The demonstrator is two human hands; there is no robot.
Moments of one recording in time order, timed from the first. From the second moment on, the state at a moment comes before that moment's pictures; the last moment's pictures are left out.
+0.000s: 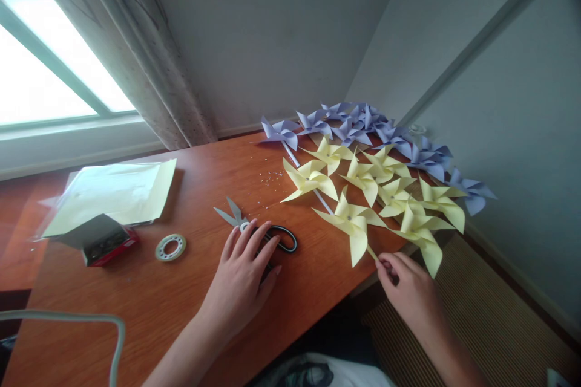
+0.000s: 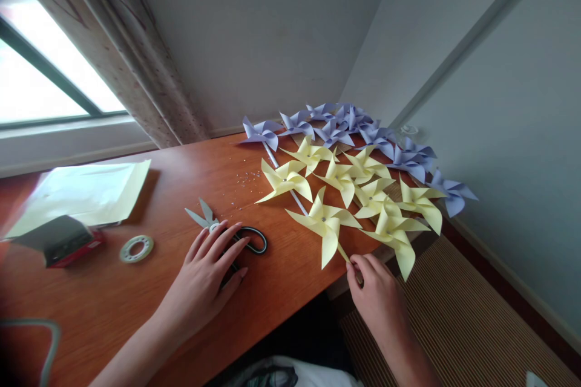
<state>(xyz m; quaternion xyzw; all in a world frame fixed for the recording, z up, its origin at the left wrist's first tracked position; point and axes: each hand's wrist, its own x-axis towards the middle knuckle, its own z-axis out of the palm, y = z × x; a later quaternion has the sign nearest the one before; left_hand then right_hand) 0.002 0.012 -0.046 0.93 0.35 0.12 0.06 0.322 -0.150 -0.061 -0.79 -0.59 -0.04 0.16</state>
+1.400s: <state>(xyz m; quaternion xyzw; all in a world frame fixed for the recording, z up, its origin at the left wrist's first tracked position) 0.002 0.011 -0.043 0.92 0.35 0.13 0.08 0.312 -0.133 -0.027 -0.77 -0.59 -0.09 0.21</state>
